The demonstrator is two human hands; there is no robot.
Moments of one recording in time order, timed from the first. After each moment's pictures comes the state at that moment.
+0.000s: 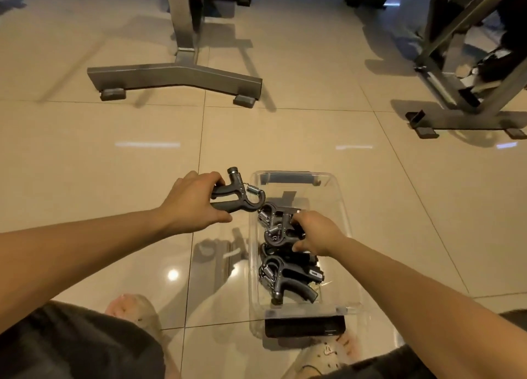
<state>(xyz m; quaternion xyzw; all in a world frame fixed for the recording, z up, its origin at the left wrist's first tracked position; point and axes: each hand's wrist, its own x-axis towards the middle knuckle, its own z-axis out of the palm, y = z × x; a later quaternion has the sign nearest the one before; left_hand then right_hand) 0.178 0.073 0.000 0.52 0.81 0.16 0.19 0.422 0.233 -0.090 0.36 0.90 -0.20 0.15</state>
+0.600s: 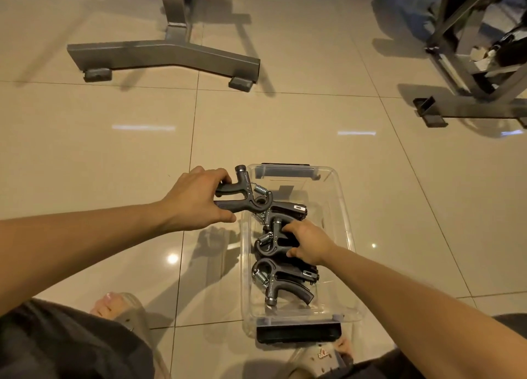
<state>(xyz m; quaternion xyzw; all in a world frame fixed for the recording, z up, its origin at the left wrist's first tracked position) 0.179 0.106 -0.024 0.56 0.79 0.14 0.22 0.429 0.244 -0.151 0.34 0.89 -0.23 0.20</state>
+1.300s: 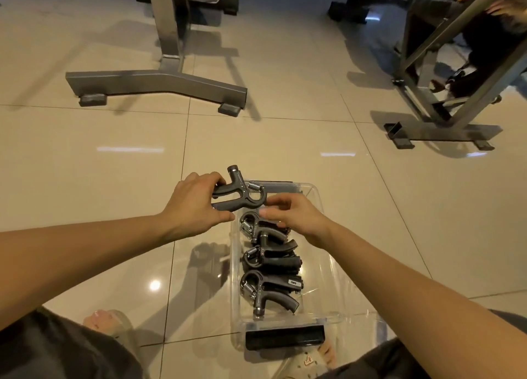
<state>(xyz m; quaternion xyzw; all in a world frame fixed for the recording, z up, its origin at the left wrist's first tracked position) 0.189 0.104 -0.009 0.54 0.80 0.21 0.16 0.394 0.237 -0.019 0.40 0.68 -0.61 -0.04</state>
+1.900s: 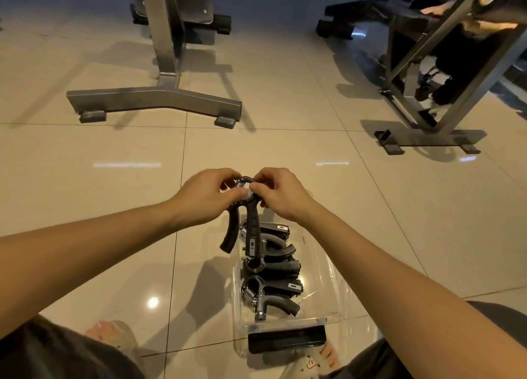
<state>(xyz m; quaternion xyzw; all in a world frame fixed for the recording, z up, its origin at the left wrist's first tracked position) 0.209 0.114 0.047 0.55 0.76 0.27 0.22 0.361 0.229 0.037 0.37 0.84 -0.38 -0.12</state>
